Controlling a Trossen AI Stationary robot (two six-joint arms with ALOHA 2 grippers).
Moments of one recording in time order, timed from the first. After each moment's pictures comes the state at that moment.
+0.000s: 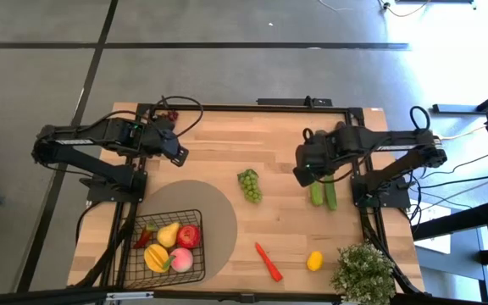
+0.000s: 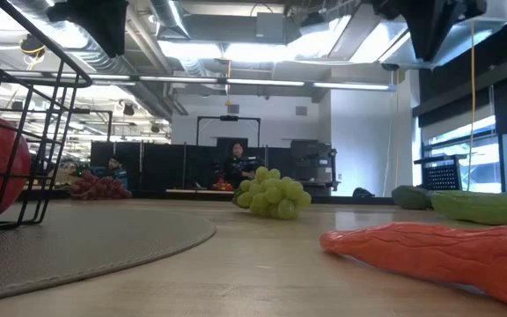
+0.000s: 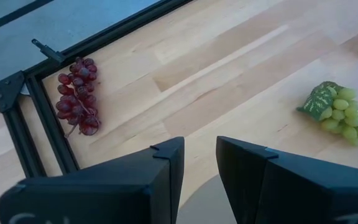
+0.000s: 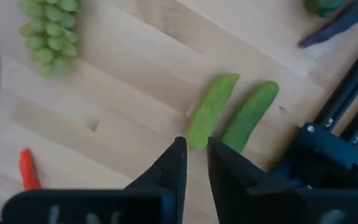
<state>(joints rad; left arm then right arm) -0.01 1.08 1.26 -1.29 -0.56 -0.93 0.08 1.45 1.52 -1.56 0.11 1.17</state>
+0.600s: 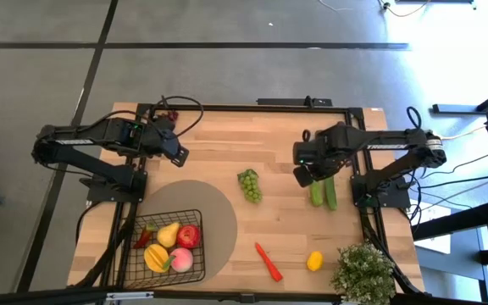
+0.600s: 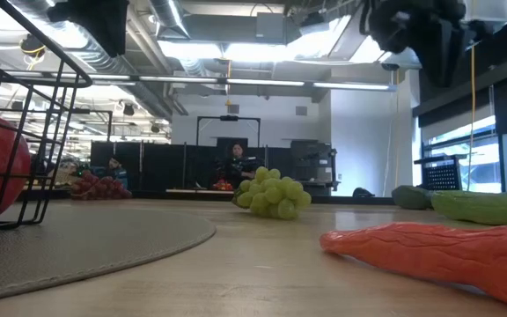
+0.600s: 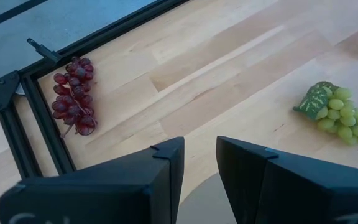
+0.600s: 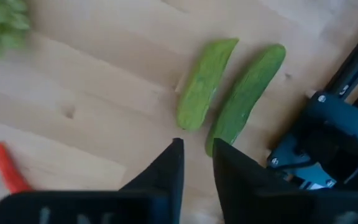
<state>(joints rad) -0.01 1.08 1.26 -1.28 -0.56 -0.93 -0.02 1.45 1.36 -1.50 -0.04 1.14</state>
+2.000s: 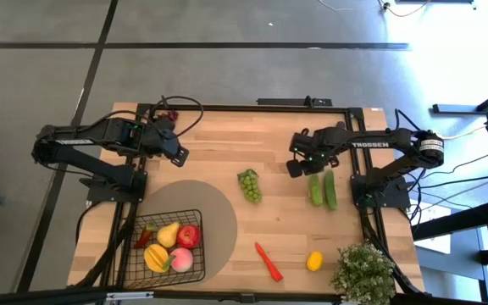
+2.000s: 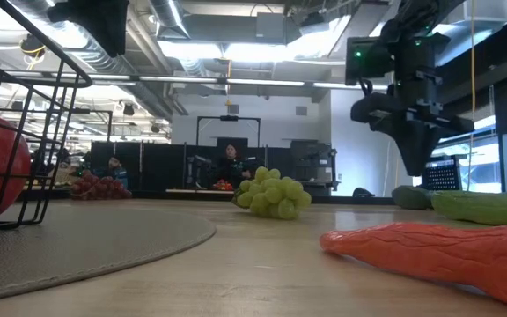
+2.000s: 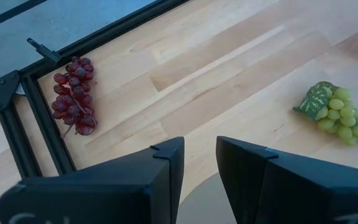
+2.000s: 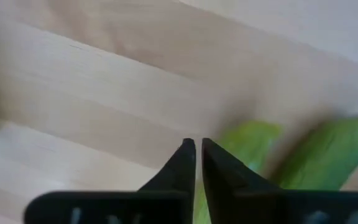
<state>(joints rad) -0.01 1.08 1.26 -1.28 -0.56 -0.93 -0.28 1.45 0.91 -0.93 -0.12 1.01</state>
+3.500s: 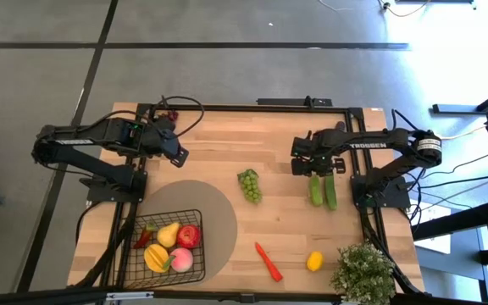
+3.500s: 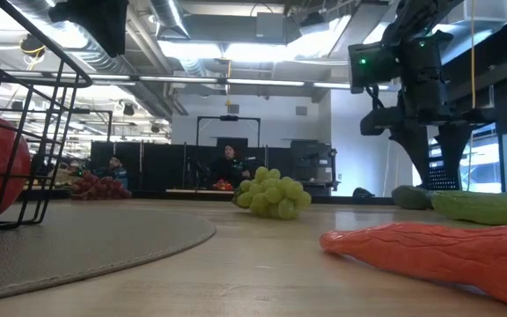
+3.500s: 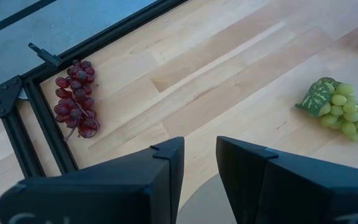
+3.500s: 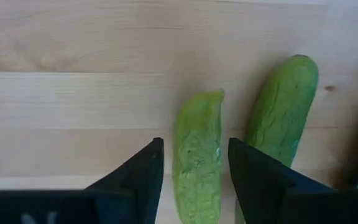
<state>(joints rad) -0.01 1.08 1.26 -1.28 -0.56 -0.90 -0.26 1.48 0.91 -1.05 -0.08 1.31</state>
